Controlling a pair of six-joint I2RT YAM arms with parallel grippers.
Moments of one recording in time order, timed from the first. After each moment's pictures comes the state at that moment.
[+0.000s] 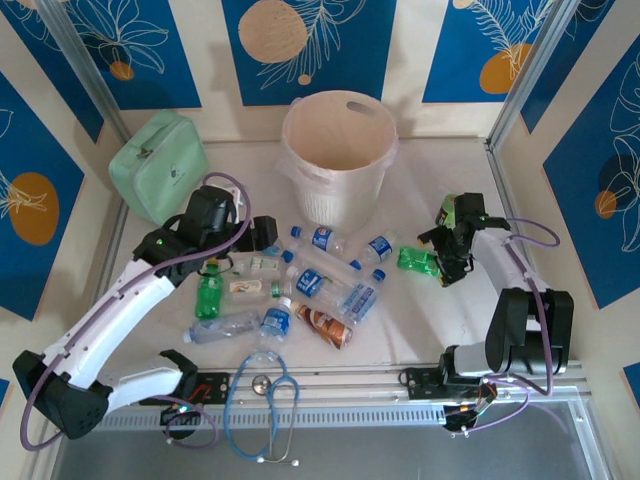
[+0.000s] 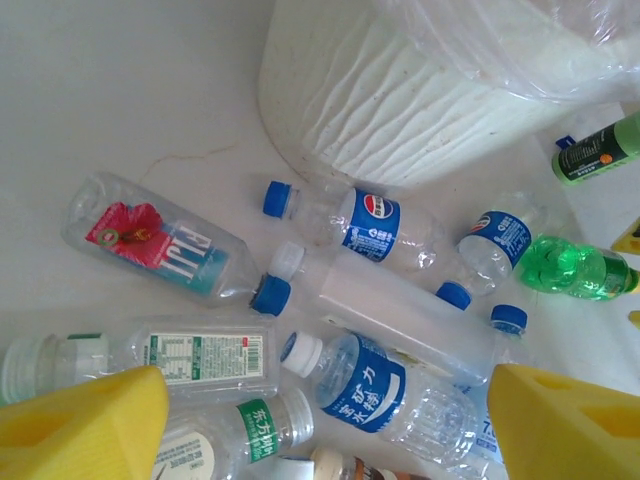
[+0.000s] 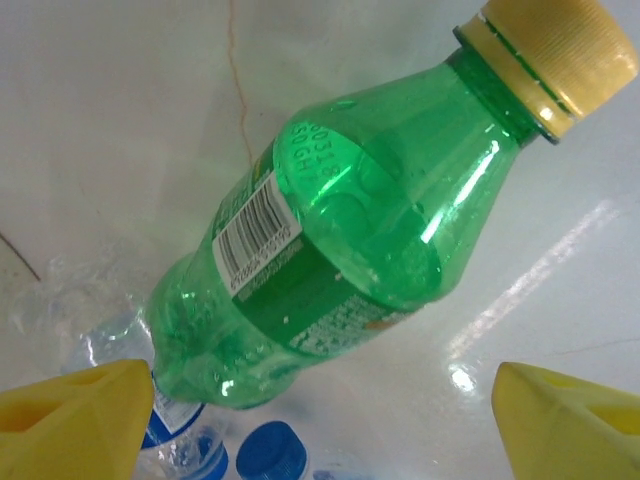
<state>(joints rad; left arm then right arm) -0.58 1.11 1.14 -0.76 0.00 -0.54 -0.08 1.39 0.91 -0.84 -0.21 1.08</state>
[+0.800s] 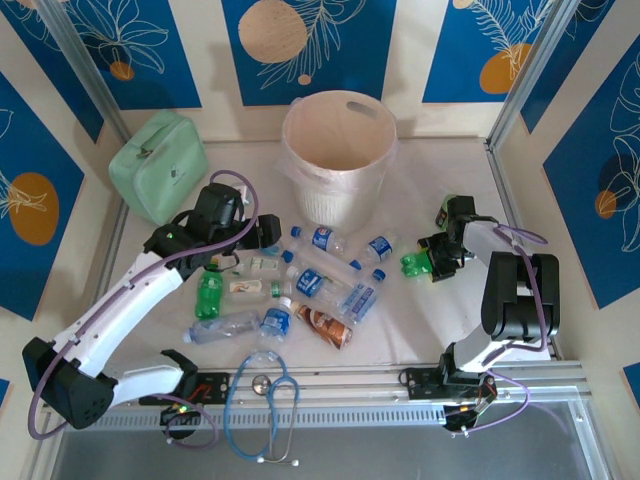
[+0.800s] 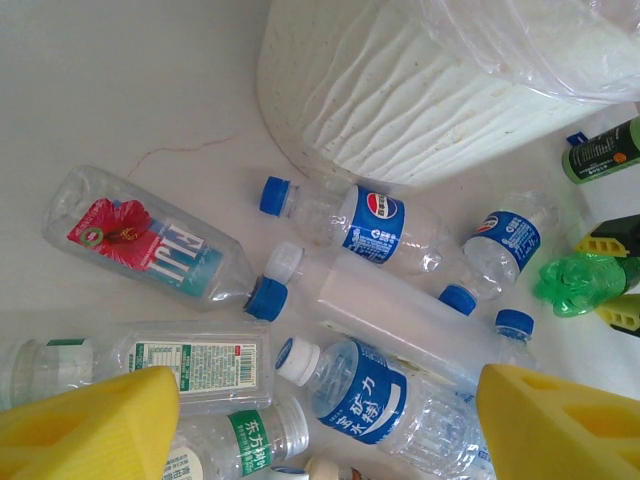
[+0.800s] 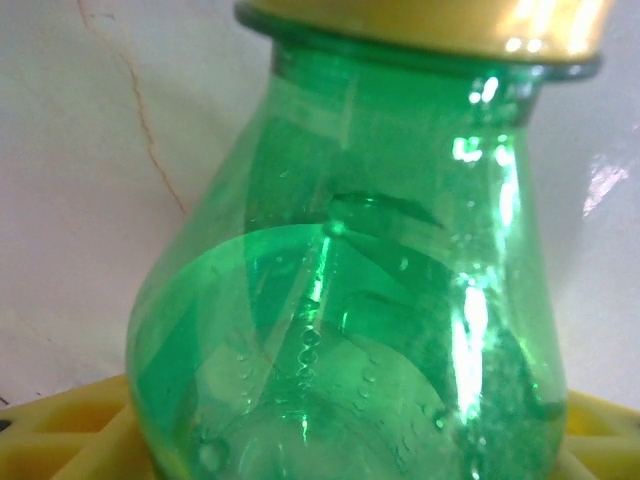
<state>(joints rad) -0.58 1.16 1.14 -0.73 0.01 -0.55 -0.09 1.58 0.90 -0.69 -0.21 1.20</state>
